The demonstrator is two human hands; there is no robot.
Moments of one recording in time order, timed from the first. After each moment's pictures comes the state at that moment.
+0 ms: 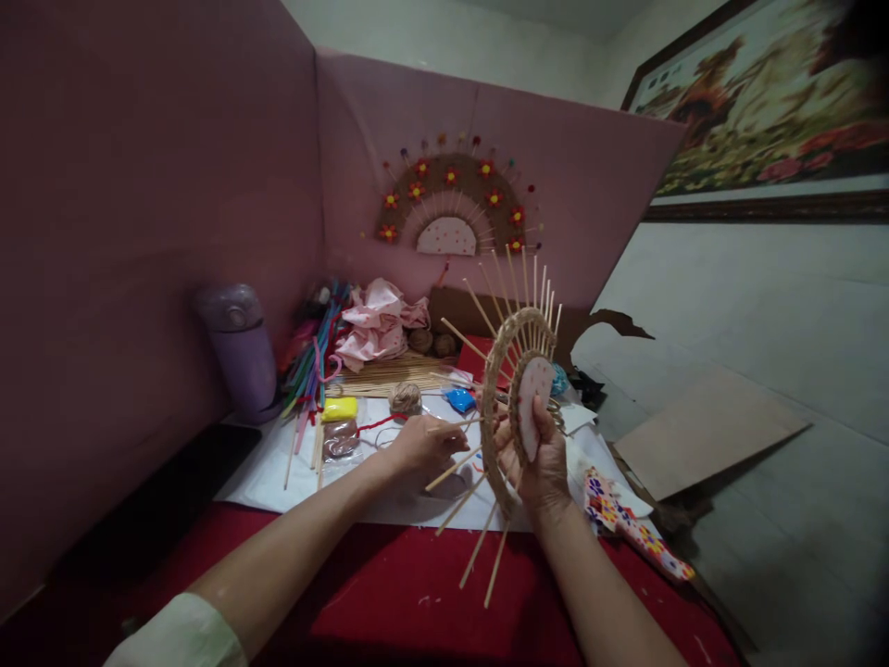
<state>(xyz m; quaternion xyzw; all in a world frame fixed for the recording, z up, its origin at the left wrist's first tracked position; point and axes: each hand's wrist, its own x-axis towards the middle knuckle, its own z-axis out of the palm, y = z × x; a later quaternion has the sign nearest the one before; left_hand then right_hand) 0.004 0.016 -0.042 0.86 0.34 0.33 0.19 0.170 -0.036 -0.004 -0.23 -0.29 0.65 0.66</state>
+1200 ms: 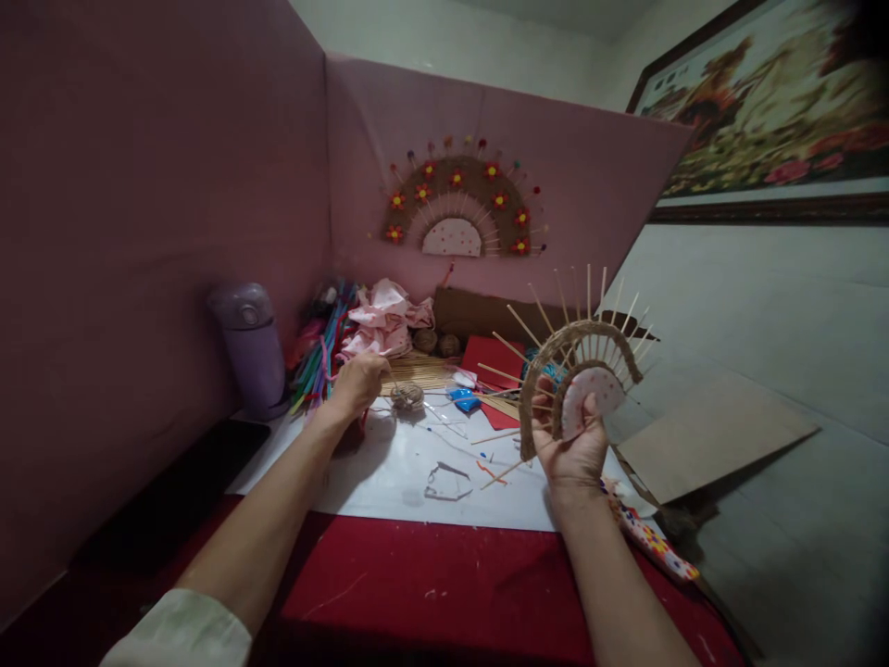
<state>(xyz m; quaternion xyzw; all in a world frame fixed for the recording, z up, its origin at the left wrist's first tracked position) -0.092 0.070 -0.001 0.77 0.55 0.31 -0.05 0.206 -0.014 0.000 -0.19 -0.14 0.51 0.82</state>
